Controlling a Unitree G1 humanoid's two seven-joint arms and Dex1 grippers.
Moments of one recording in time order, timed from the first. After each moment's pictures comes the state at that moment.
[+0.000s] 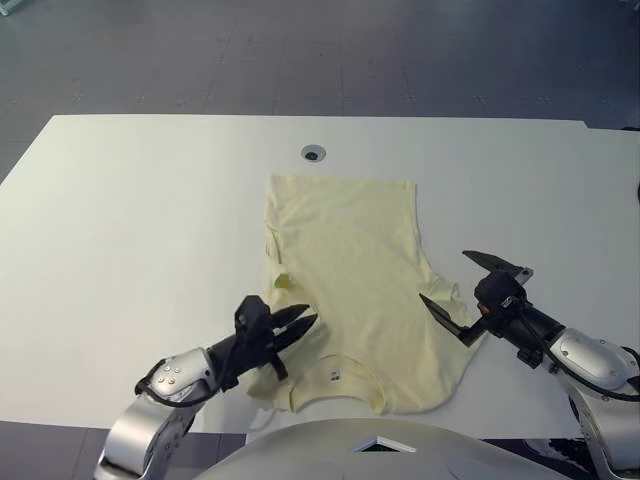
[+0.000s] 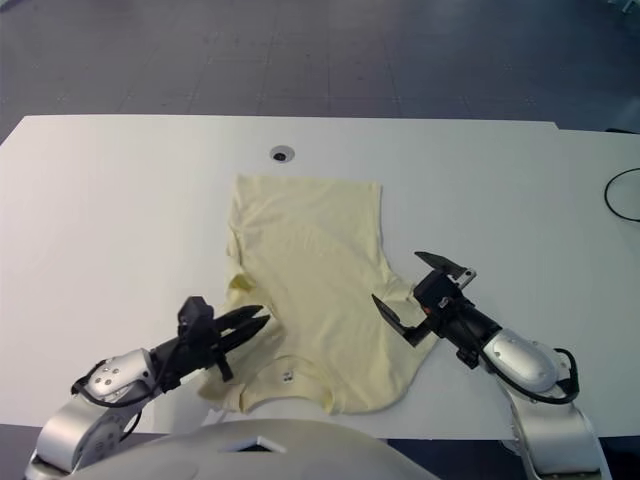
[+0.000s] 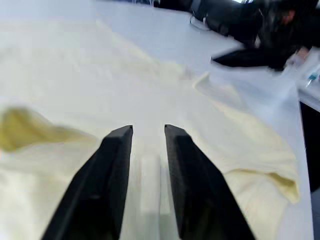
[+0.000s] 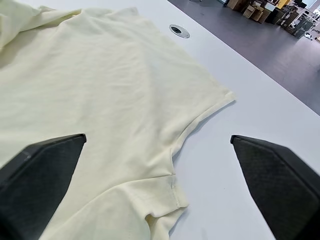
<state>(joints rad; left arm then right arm) 0.47 0.49 -0.10 -0.59 -0.52 0.33 -0.68 0.46 -0.62 -0.14 -0.68 0.15 0.36 0.60</state>
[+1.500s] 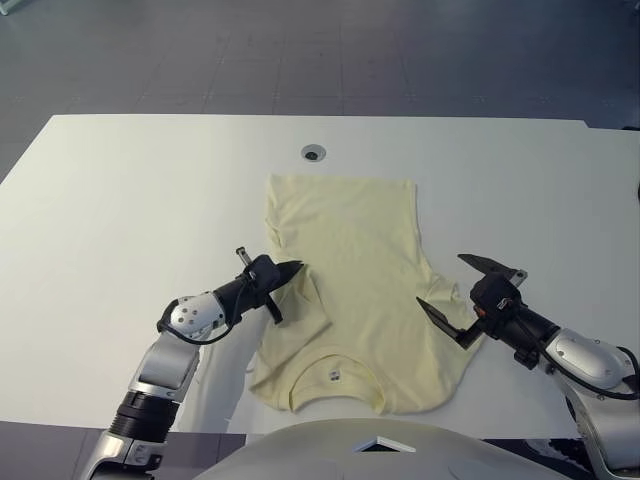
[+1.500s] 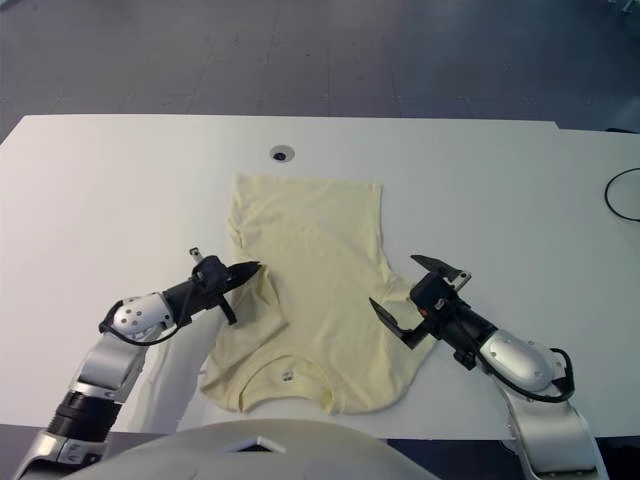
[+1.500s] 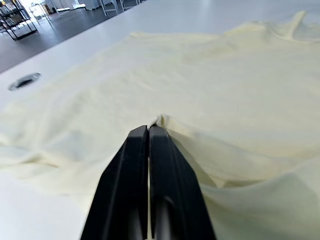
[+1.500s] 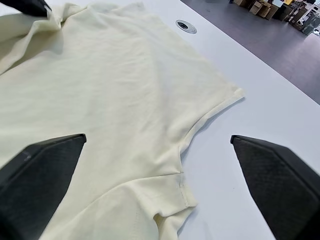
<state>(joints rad) 0.08 0.45 -0.20 -0.09 -0.10 -0.03 -0.71 0.45 -0.62 -0.13 -0.67 0.15 0.36 0.61</state>
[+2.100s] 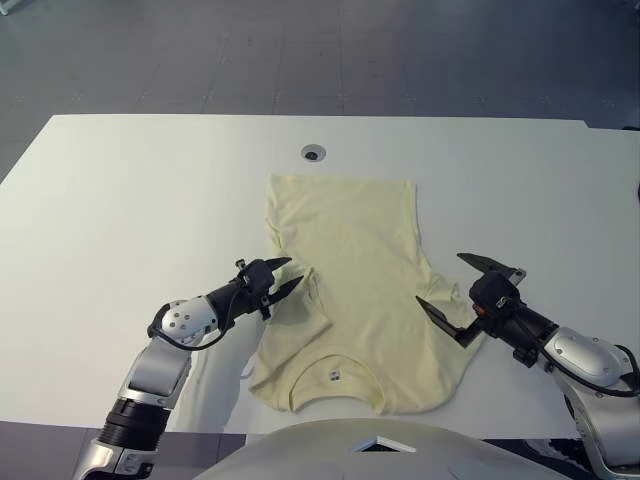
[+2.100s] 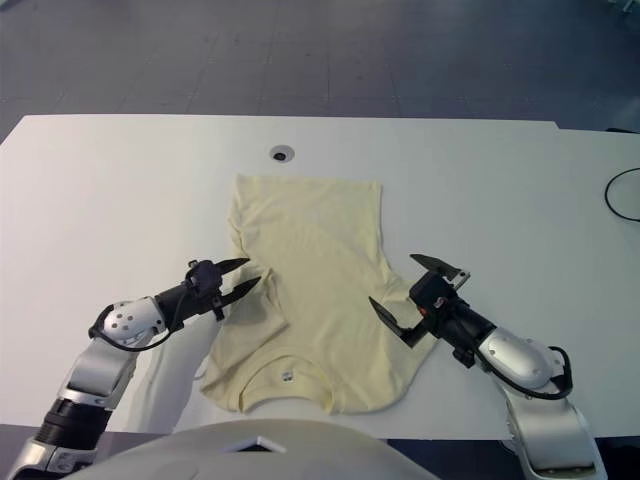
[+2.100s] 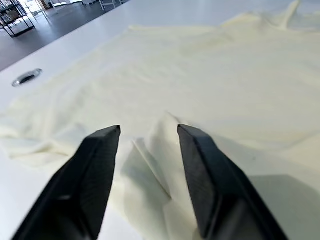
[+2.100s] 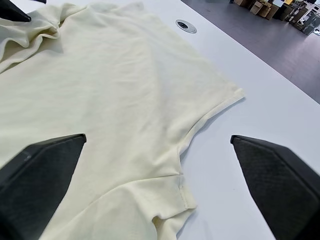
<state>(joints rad) 0.12 0.49 -0.15 -0.17 -0.10 -0.02 -0.72 0.44 -0.62 -0.12 -0.66 0.15 0.36 0.61</state>
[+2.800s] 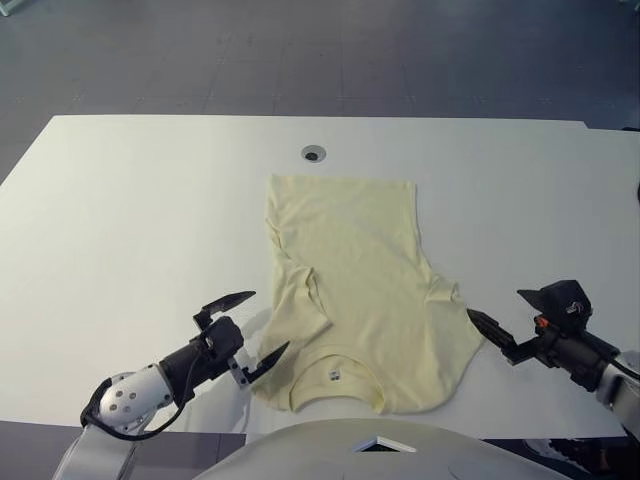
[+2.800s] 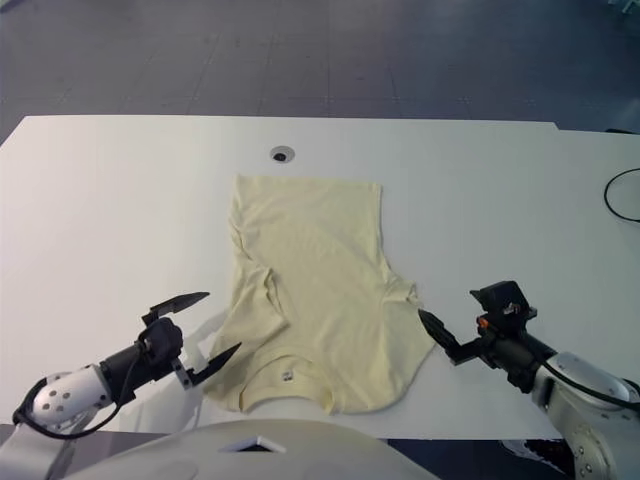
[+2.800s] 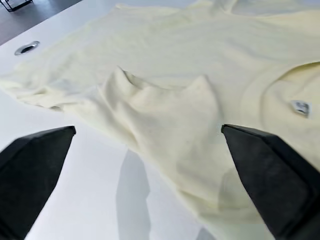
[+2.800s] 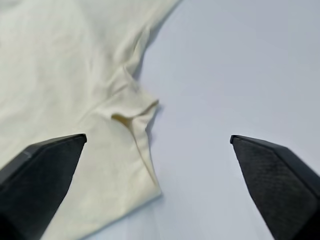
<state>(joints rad) 0.63 0.61 0.01 -0.56 -0.14 0.00 -0.72 0.55 -0.62 -0.52 -0.81 0.57 1.01 0.52</state>
